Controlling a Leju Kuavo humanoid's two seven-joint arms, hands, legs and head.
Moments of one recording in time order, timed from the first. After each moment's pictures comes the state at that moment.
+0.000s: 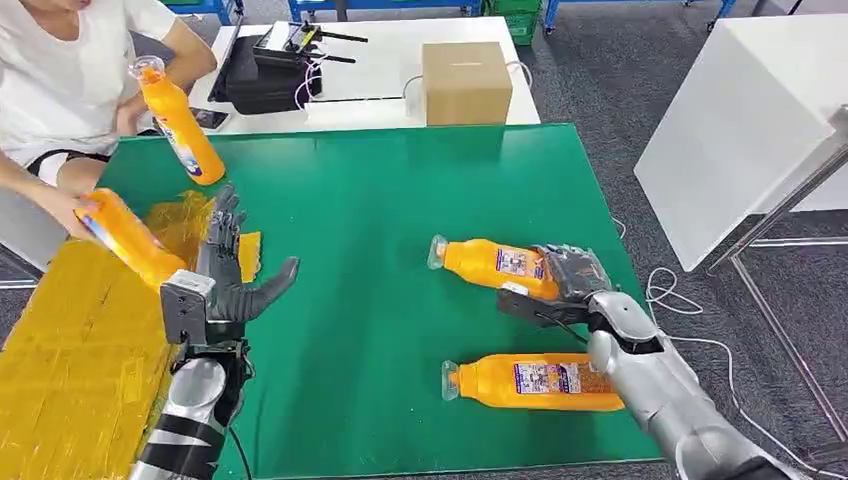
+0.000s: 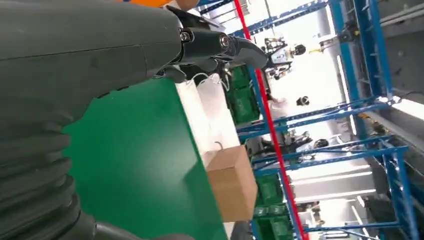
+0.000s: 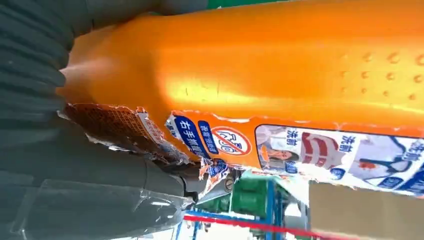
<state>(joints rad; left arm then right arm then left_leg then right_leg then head) -0.20 -0.09 -0.18 -1.42 -0.14 0.23 -0.44 -0.52 -0.23 0.55 -0.86 0.83 -0.12 0.02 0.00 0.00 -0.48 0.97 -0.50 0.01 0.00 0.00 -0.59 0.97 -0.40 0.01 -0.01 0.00</state>
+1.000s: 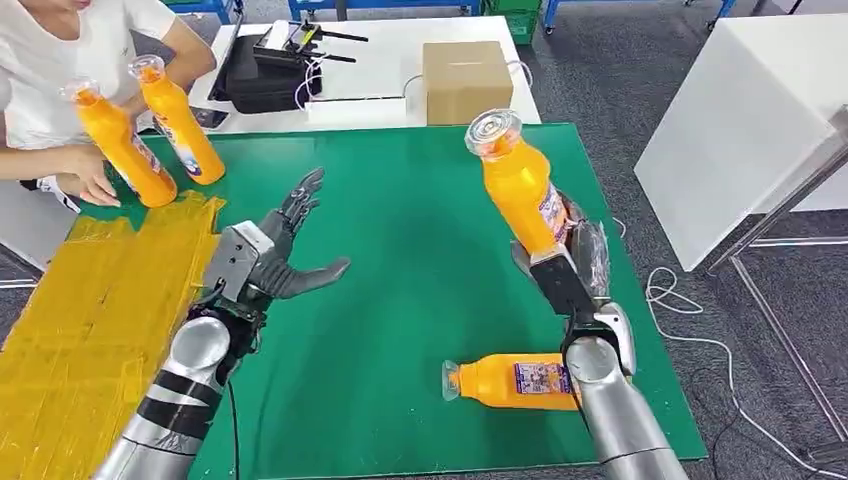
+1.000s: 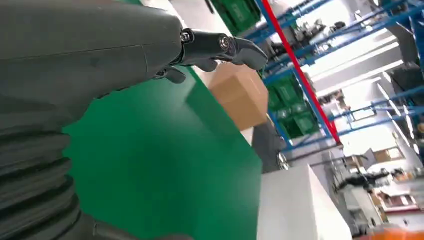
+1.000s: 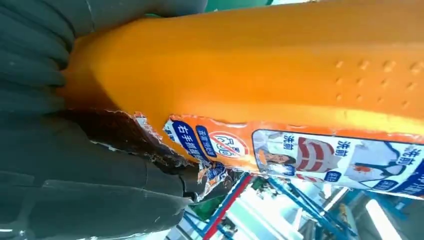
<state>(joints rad) -0.38 -0.02 -0.34 -1.38 -0.12 -0.09 -0.20 -0.31 0.02 0.20 -1.27 0.43 -0.29 -0.24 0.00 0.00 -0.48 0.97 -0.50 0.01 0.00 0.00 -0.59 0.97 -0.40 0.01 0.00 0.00</state>
